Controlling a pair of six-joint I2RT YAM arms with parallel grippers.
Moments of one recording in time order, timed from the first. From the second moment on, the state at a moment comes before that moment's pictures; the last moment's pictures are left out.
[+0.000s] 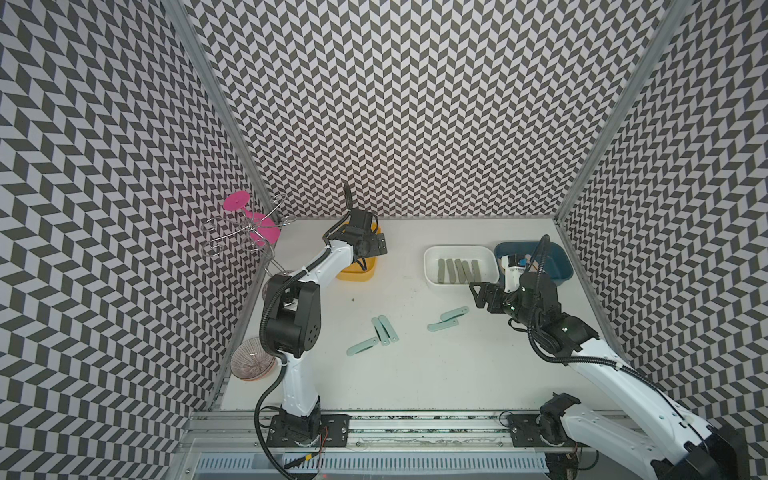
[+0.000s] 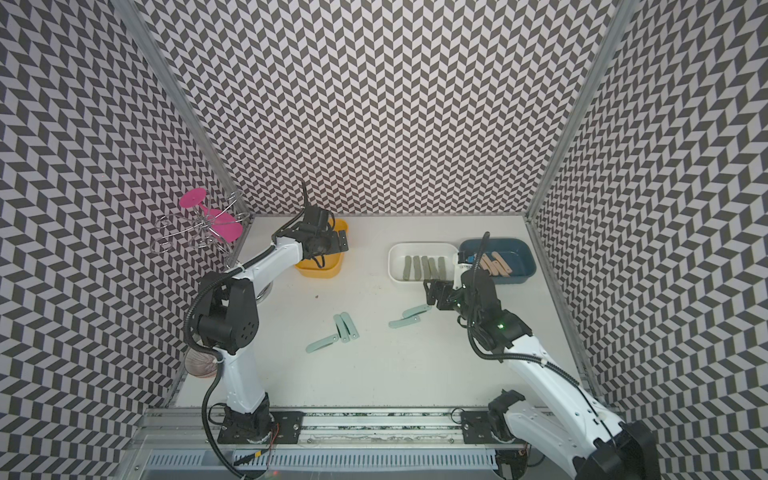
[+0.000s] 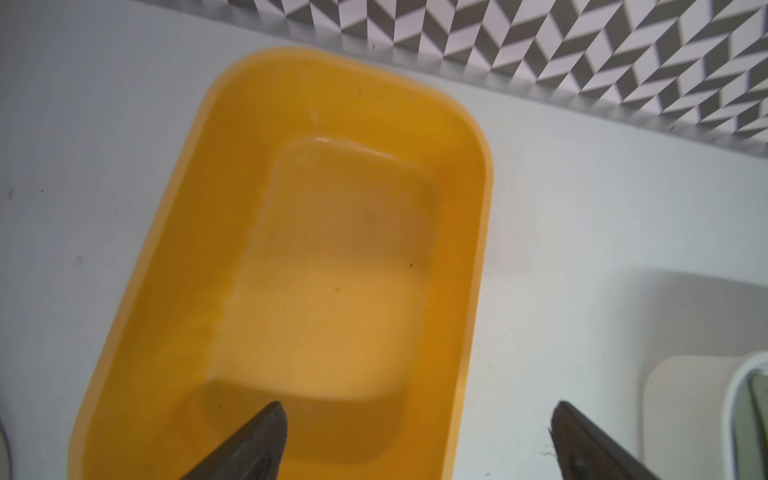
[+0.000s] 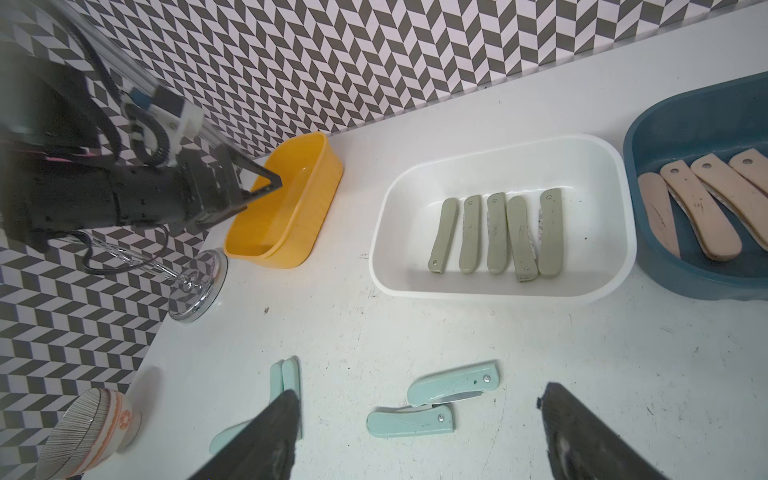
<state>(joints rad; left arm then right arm) -0.30 1.95 1.54 -0.50 -0.12 -0.40 0.44 0.96 0.71 -0.24 -0.02 0.47</state>
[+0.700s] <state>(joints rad) -0.48 1.97 1.43 -0.46 0.11 -0.48 0.44 0.96 0.68 -0.21 -0.03 0.47</state>
